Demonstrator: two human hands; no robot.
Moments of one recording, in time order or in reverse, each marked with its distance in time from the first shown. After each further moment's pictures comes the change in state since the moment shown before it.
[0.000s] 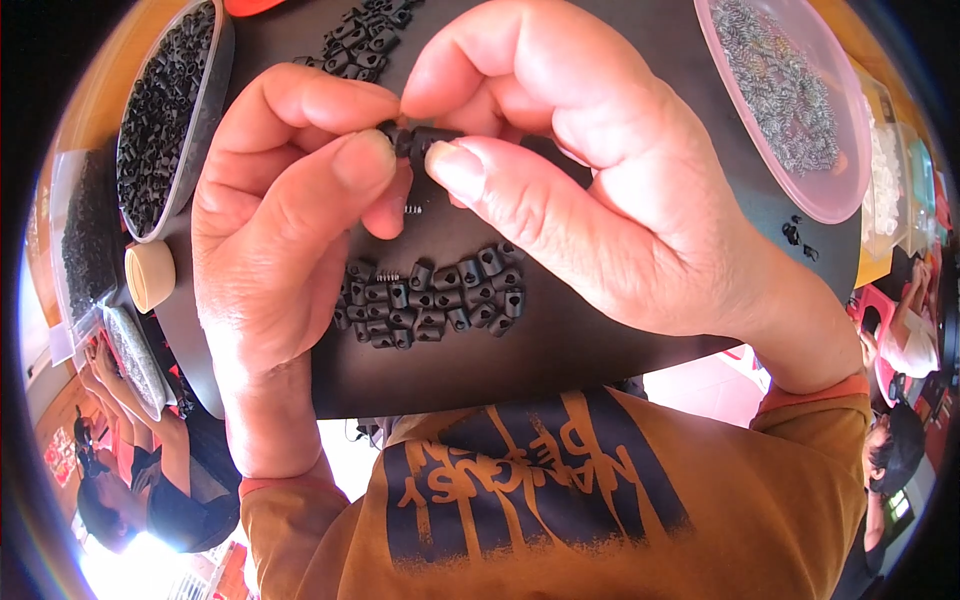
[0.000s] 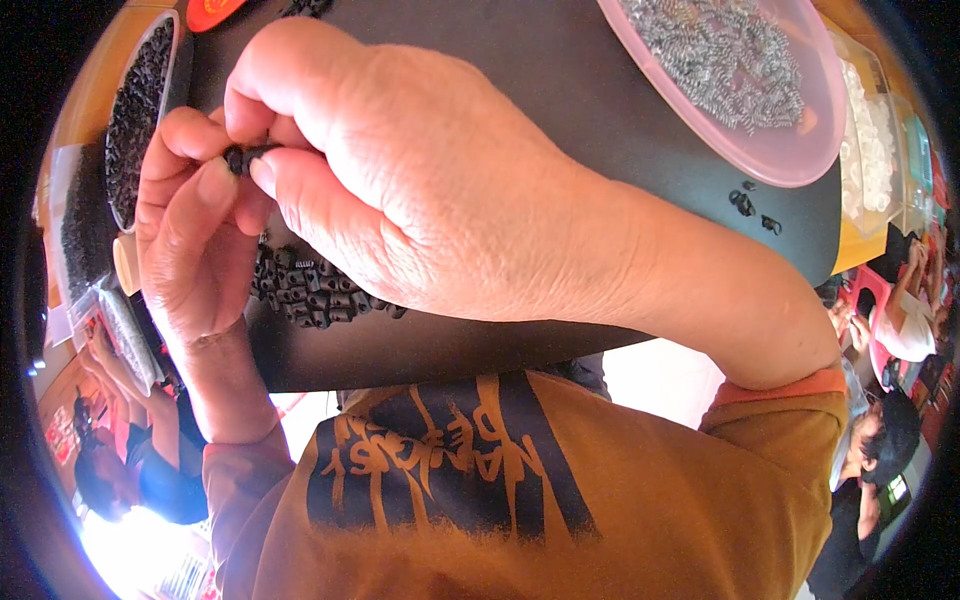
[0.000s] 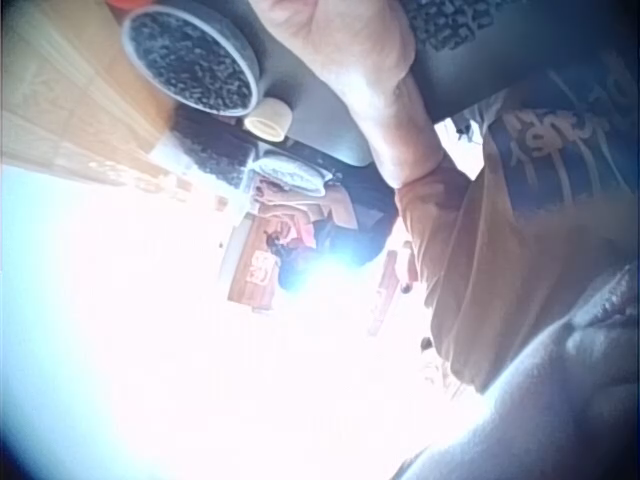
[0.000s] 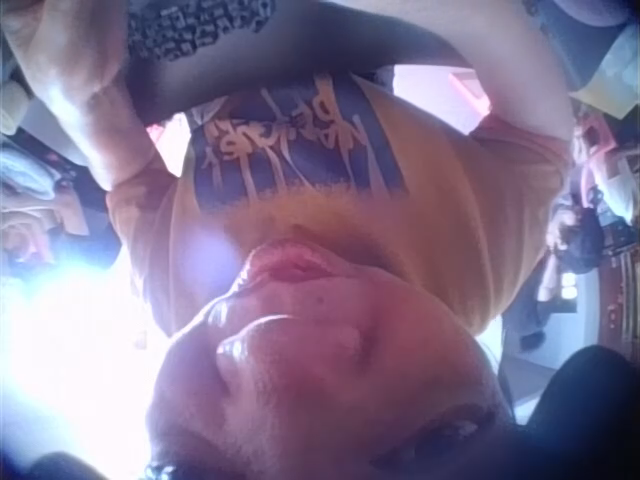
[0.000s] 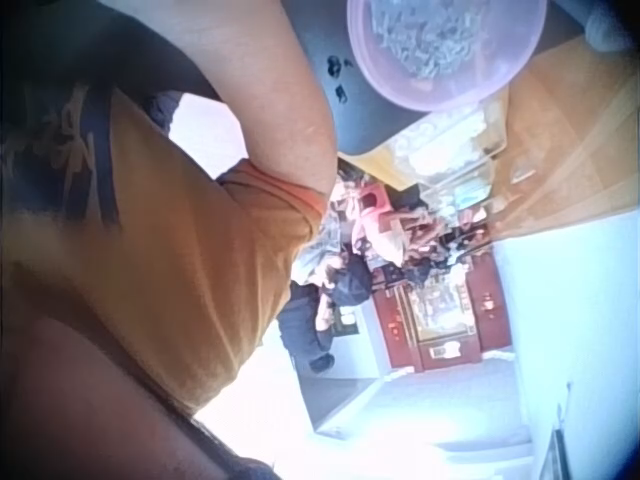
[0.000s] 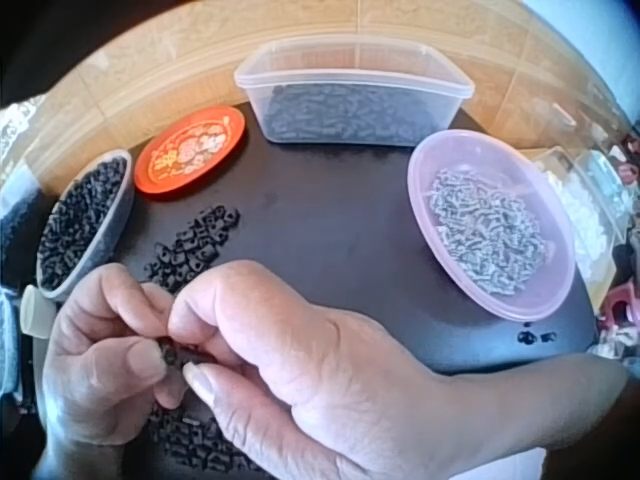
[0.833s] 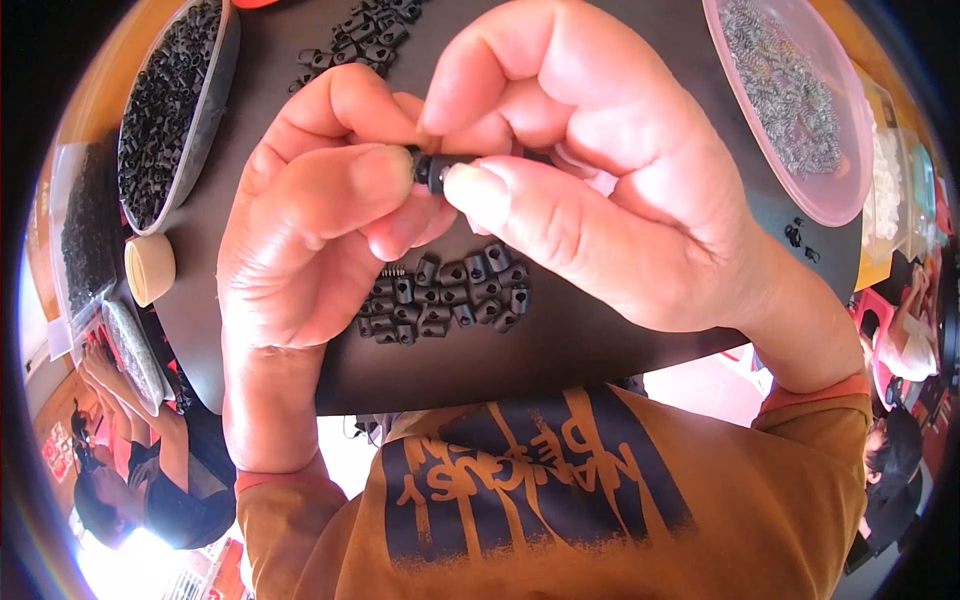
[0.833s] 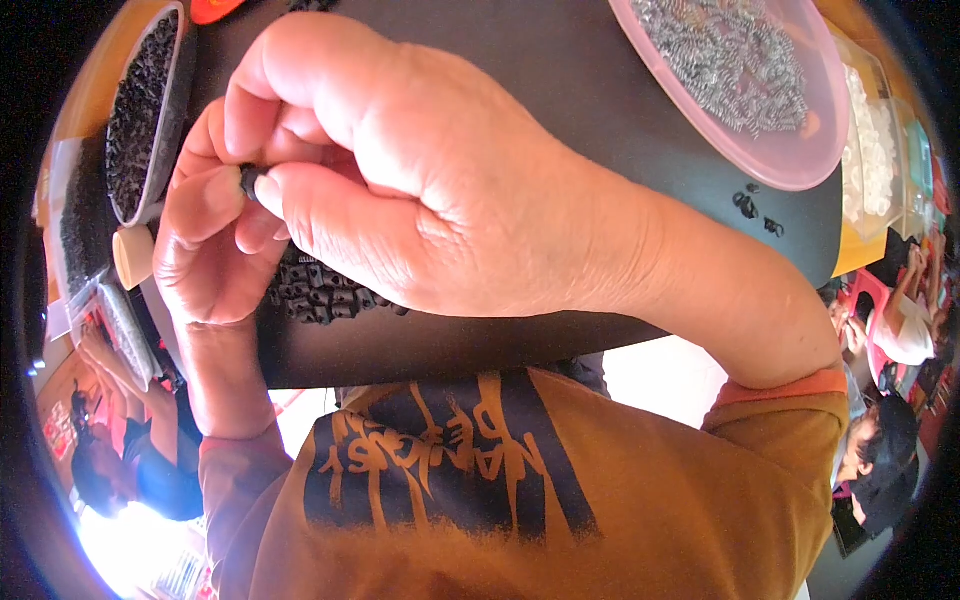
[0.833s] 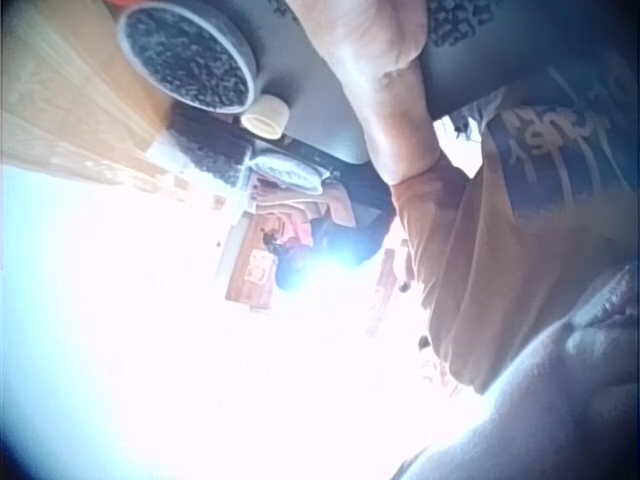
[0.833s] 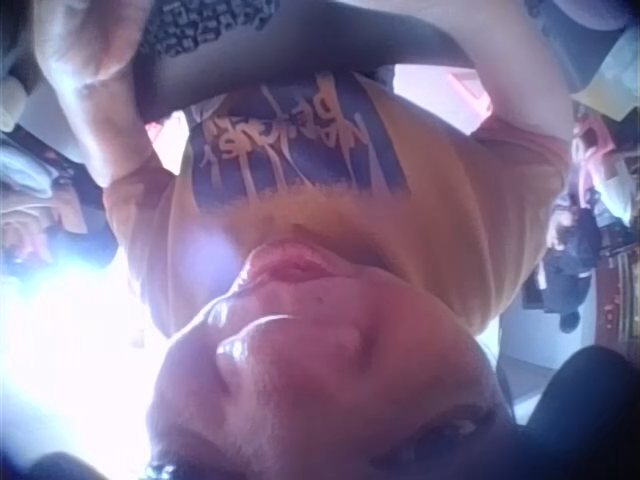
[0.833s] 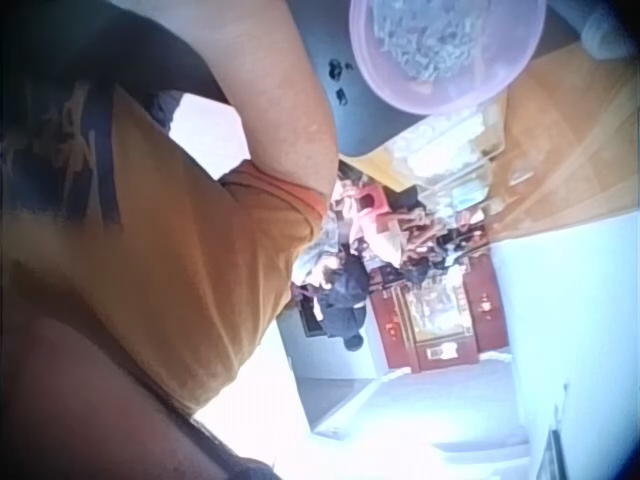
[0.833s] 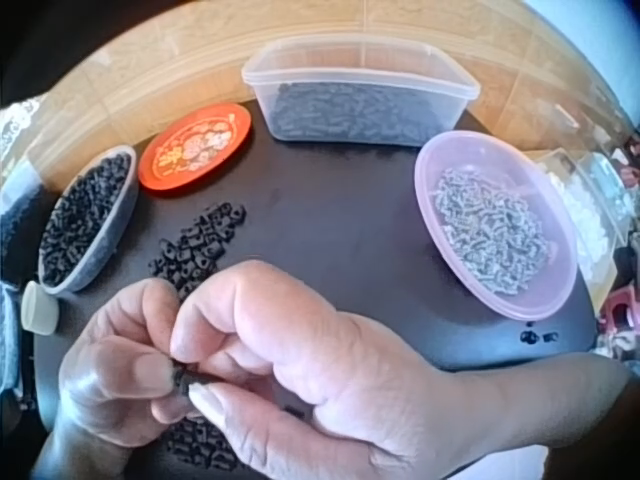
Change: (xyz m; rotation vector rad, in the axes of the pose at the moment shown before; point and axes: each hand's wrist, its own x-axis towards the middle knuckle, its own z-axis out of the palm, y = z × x) left_hand 0.002 -0.005 -0.003 -0.336 -0.088 -0.204; right_hand -0.004 0.001 -0.012 -0.080 -0.008 -0.020
